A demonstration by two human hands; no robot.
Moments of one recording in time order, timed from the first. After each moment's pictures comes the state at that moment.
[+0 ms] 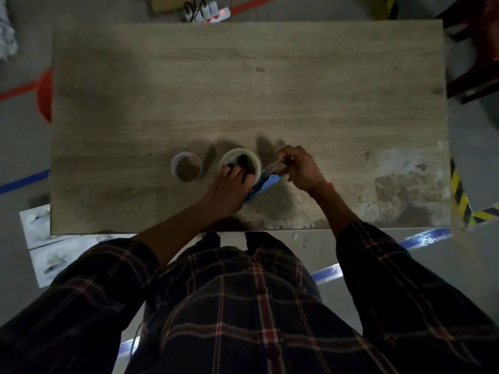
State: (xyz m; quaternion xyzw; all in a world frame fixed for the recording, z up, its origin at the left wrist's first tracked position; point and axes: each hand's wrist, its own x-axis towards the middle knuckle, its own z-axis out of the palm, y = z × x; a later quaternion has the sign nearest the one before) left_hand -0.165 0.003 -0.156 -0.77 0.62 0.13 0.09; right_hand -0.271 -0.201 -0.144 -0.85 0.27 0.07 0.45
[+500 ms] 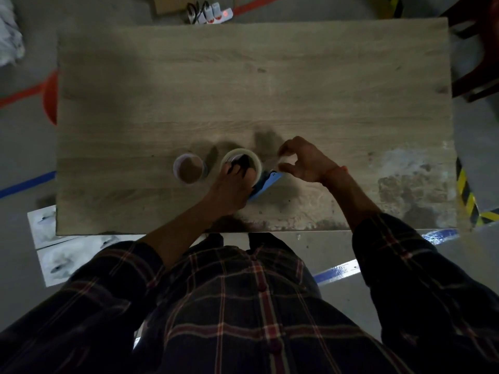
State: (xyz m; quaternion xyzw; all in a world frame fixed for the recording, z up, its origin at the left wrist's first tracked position) left_hand -0.162 -0.004 -0.152 -0.79 0.59 0.19 0.07; right_hand -0.255 -0.230 -0.130 -0.88 0.17 0.15 0.41
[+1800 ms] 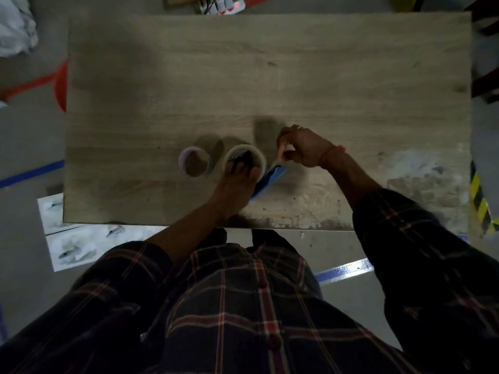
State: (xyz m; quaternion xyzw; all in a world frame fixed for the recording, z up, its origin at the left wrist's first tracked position) left_hand -0.175 0.005 -0.162 -0.81 0.57 0.15 0.00; right_hand -0.219 -0.240 -0.131 -0.92 0.01 0.19 0.34
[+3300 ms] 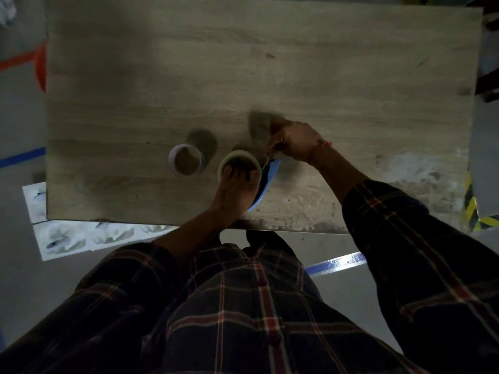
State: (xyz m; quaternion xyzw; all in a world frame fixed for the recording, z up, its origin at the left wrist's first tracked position) left_hand -0.197 -0.013 -0.188 -0.85 0.52 0.04 0.05; right_hand -0.197 -0.245 -0.140 -0.94 0.00 0.21 0.26
